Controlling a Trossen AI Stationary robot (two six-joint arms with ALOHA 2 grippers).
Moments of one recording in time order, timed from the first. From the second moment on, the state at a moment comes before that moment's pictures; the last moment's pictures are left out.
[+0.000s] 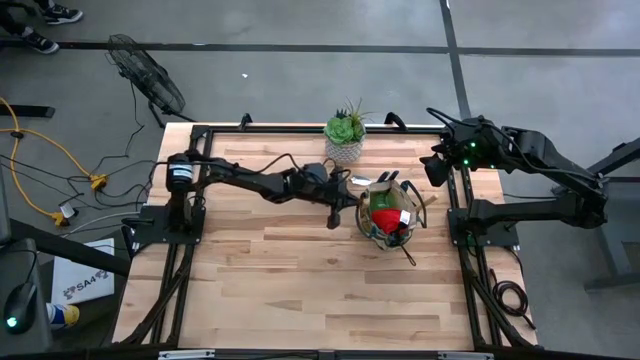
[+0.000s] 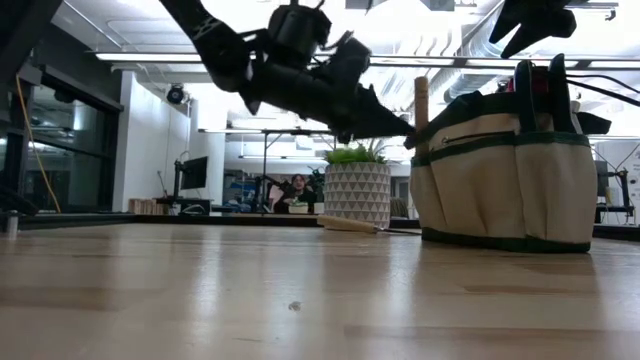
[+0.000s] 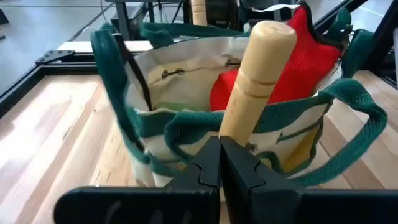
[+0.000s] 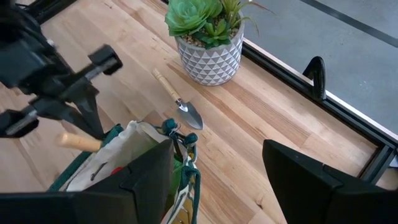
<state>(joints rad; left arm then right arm) 0.13 1.91 1.12 0.53 0.19 0.05 -0.35 0.88 1.24 -1.16 0.21 0.42</state>
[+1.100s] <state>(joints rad) 0.20 1.77 1.14 0.29 0.23 0.13 -0.35 0.88 1.24 -1.16 0.21 0.42</state>
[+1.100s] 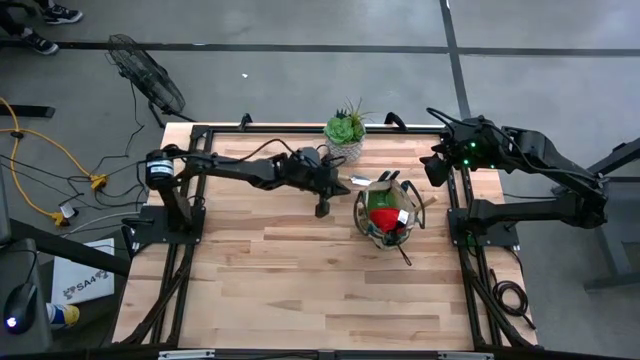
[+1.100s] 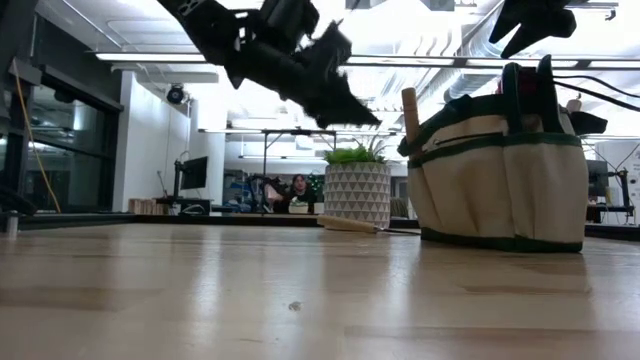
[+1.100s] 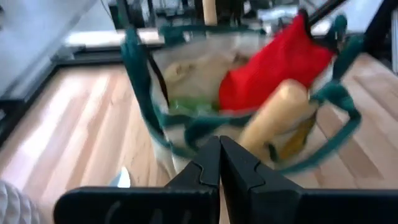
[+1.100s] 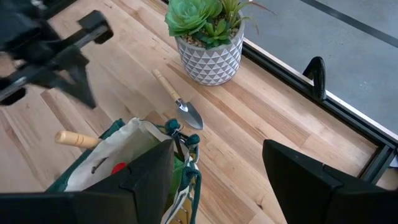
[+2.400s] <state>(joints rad) 0.43 1.91 1.13 -0.03 0.18 0.44 -0.35 0.88 1.24 -1.16 0.21 0.42</state>
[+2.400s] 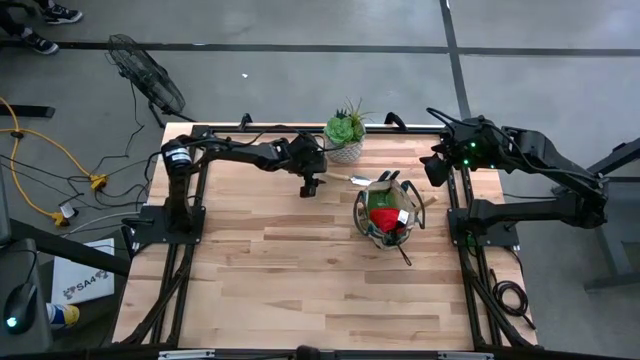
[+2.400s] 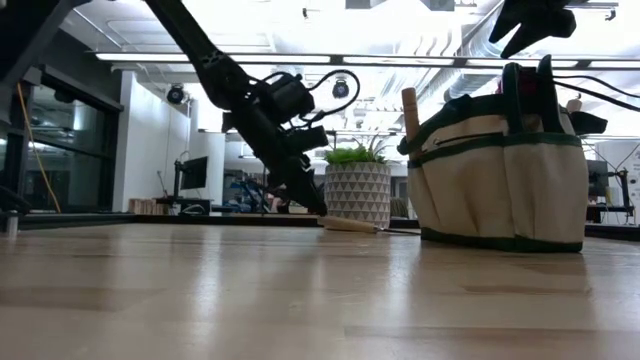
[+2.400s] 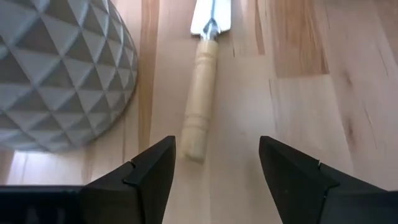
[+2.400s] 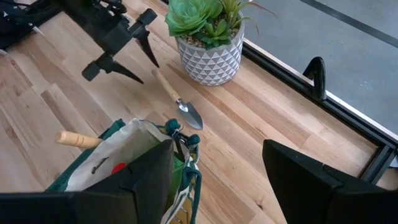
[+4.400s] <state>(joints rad) 0.47 1.95 1.13 0.04 0.18 0.44 -0.35 0.88 1.24 -1.13 0.21 0.42</state>
